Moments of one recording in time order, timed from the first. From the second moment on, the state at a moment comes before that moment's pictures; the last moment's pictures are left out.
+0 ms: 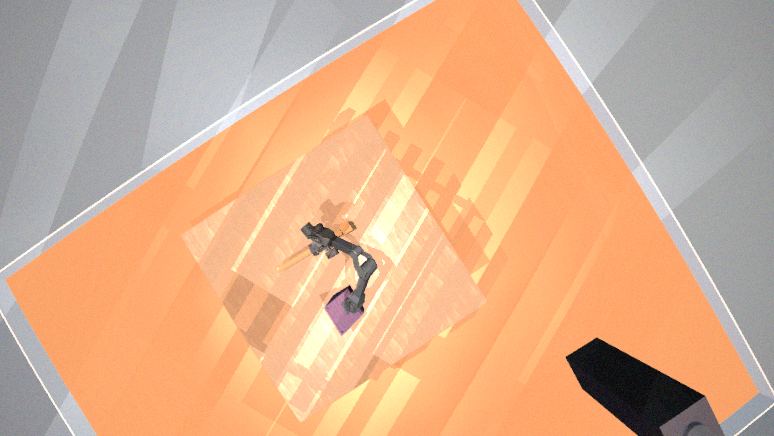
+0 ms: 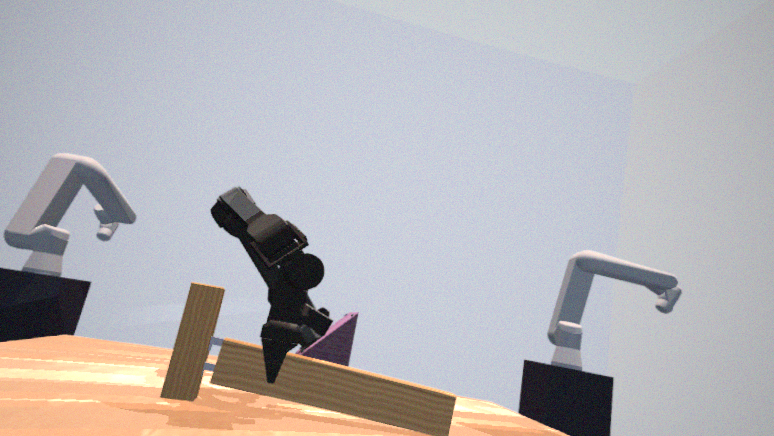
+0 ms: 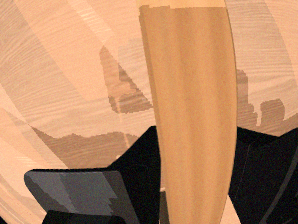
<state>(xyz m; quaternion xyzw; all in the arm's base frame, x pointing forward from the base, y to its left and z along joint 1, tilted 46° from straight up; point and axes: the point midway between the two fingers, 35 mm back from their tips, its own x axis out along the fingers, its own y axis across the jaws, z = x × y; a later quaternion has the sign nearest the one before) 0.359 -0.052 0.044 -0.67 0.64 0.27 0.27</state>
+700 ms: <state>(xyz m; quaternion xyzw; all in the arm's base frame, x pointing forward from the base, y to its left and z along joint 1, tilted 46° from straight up) 0.359 -0.054 0.046 -0.67 0.64 0.26 0.27</state>
